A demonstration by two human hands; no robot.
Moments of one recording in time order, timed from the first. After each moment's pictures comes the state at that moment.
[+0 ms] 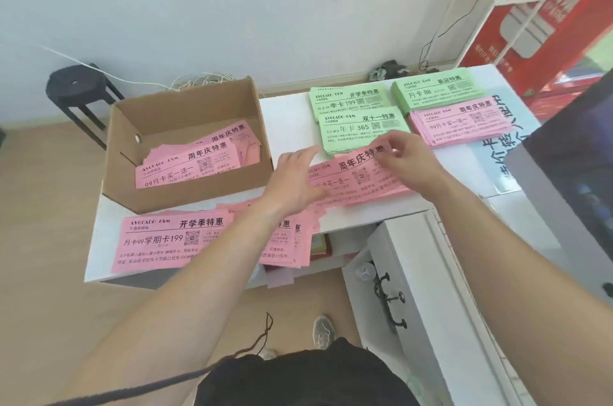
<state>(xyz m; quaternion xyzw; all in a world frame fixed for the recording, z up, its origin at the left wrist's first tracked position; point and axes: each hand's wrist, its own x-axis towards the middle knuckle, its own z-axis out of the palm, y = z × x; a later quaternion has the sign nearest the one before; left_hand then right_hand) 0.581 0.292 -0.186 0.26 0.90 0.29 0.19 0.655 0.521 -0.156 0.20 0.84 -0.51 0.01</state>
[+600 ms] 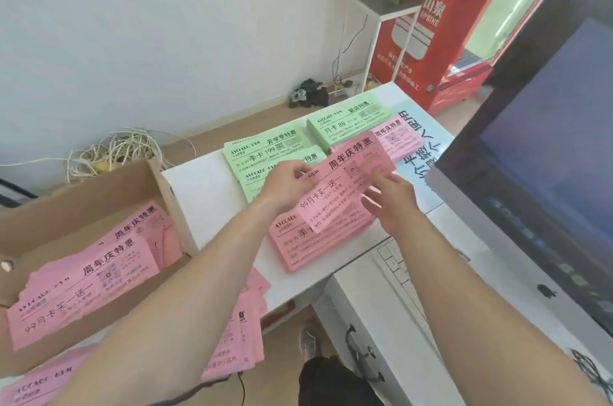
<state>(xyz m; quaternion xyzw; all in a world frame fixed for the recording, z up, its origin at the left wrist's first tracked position) 0.510 0.459 -0.176 0.26 0.82 0.41 0.30 0.661 0.604 -0.179 0.48 0.44 -0.74 -0.17</state>
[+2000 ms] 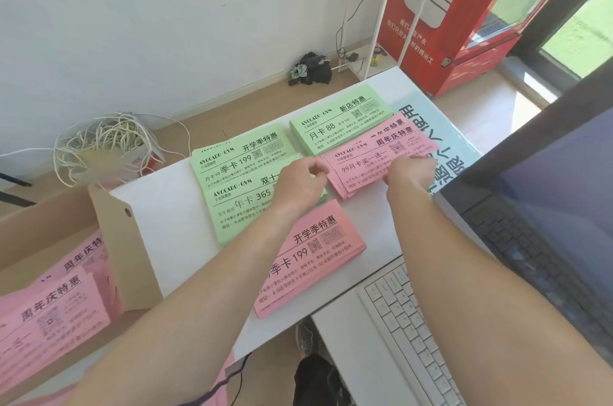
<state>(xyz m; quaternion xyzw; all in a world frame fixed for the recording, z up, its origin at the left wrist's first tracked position) 0.500 0.569 -0.212 0.23 0.85 0.39 0.26 0.585 0.749 -0.244 0.71 0.46 -0.49 -0.23</state>
